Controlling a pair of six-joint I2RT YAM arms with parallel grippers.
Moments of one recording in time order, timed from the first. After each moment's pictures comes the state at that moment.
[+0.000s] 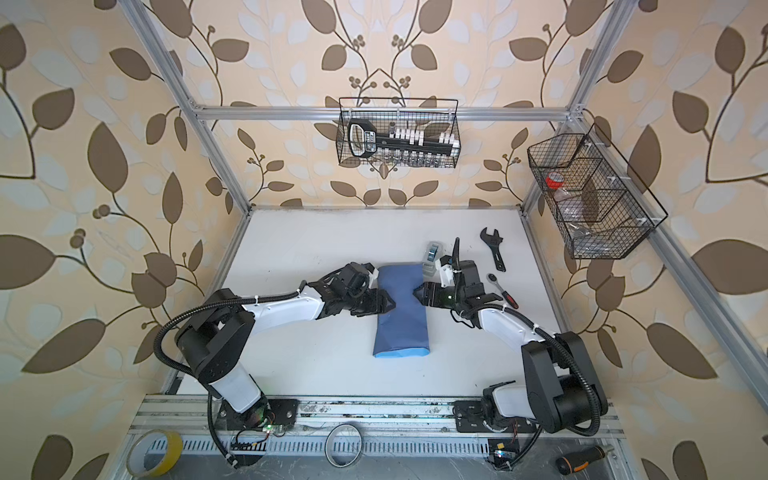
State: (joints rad) left arm -0.72 1.69 0.95 -0.11 0.31 -0.71; right arm 0.26 1.37 0.63 -0.07 -0.41 0.43
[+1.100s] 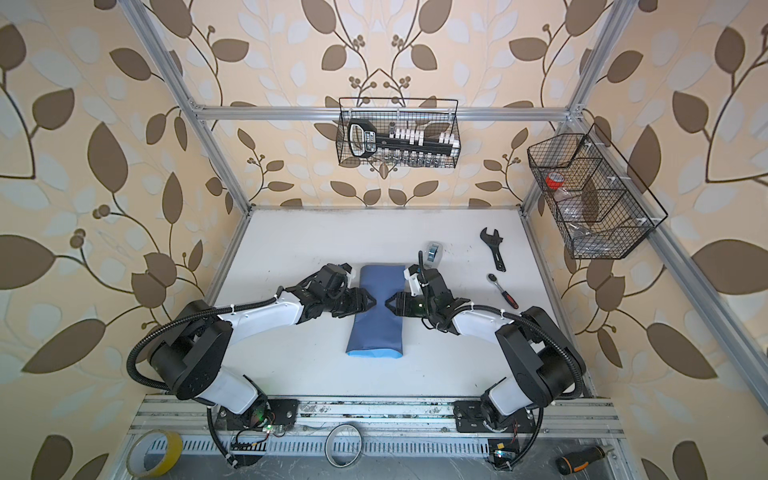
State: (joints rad) left arm -0.60 1.55 0.79 -0.10 0.30 -0.71; right arm 0.52 1.54 0.65 0.16 -0.37 0.63
